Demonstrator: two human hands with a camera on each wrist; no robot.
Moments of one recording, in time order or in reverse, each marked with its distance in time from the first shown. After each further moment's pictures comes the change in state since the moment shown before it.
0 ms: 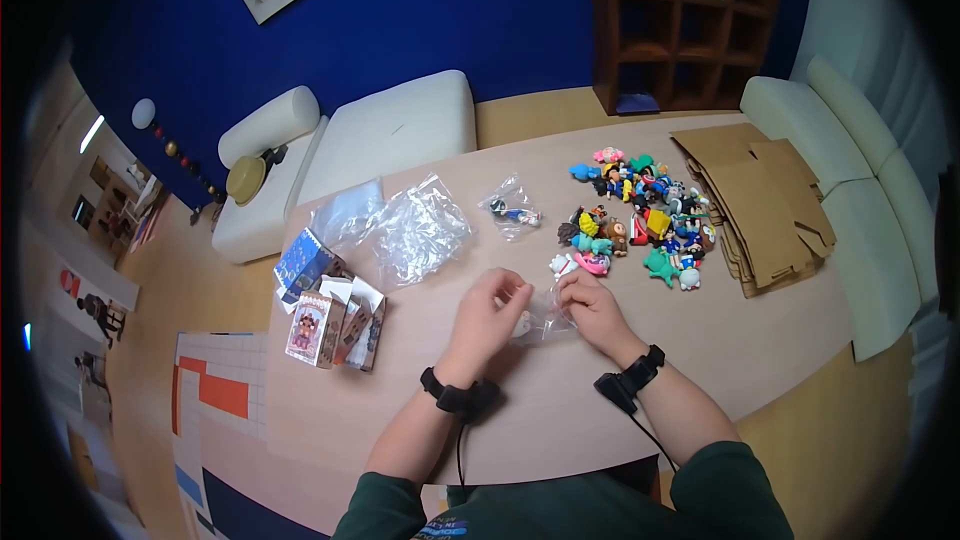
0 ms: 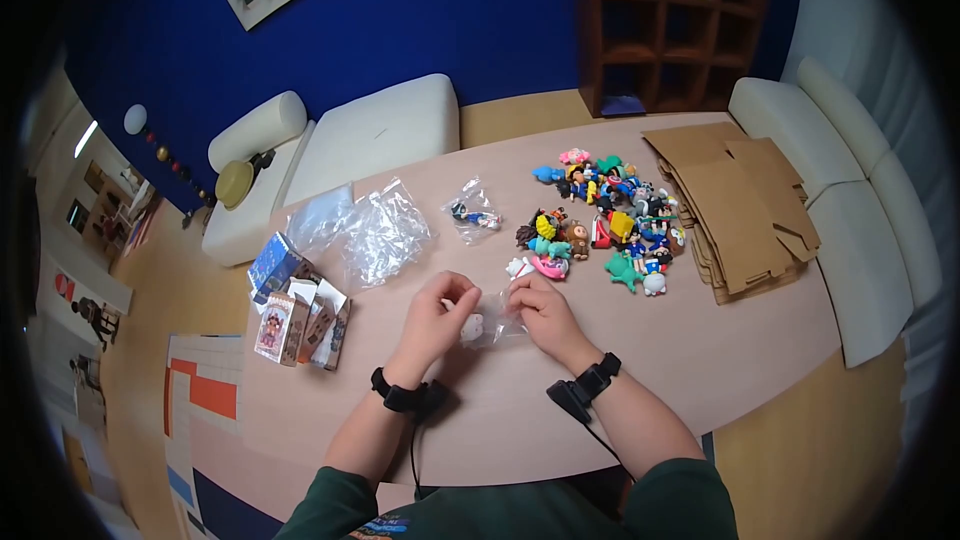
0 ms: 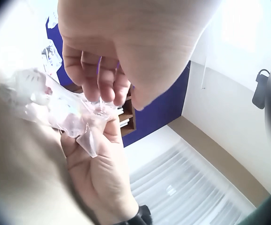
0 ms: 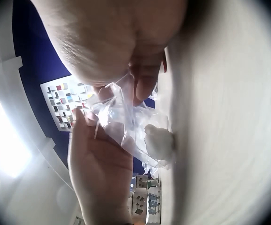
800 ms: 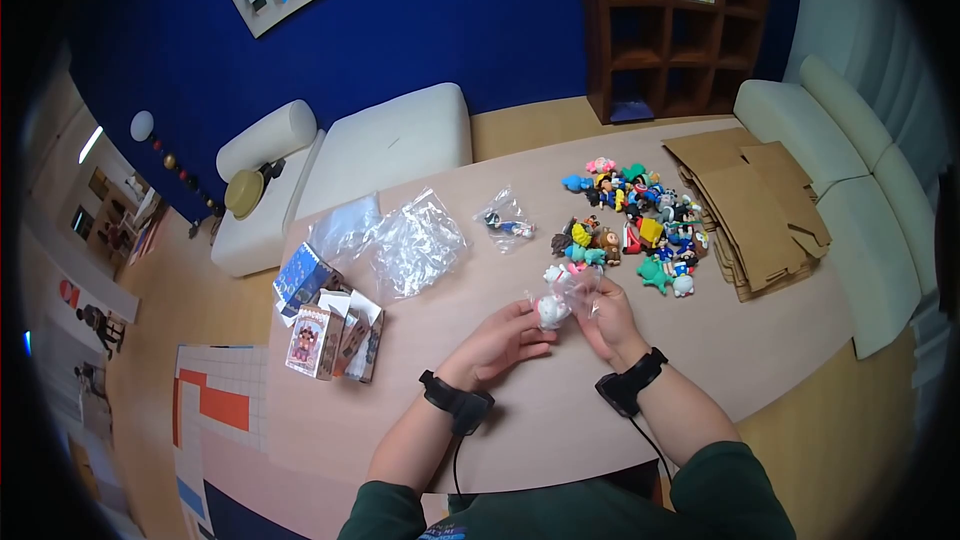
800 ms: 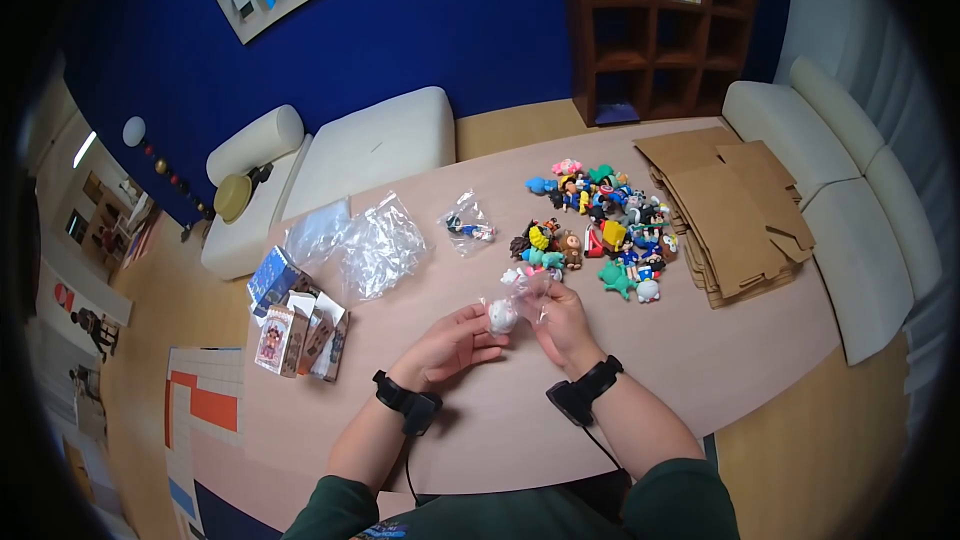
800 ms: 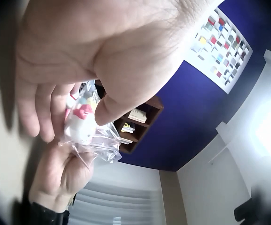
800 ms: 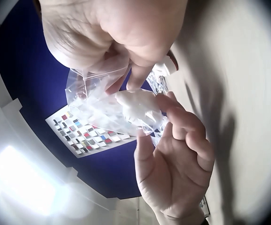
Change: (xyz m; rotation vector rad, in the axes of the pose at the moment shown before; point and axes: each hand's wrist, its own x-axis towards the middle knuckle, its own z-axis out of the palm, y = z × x) left_hand 0.004 -0.014 0.007 -0.948 -0.511 -0.649; right_hand 0.003 -0.002 -0.005 0.884 0.321 0.241
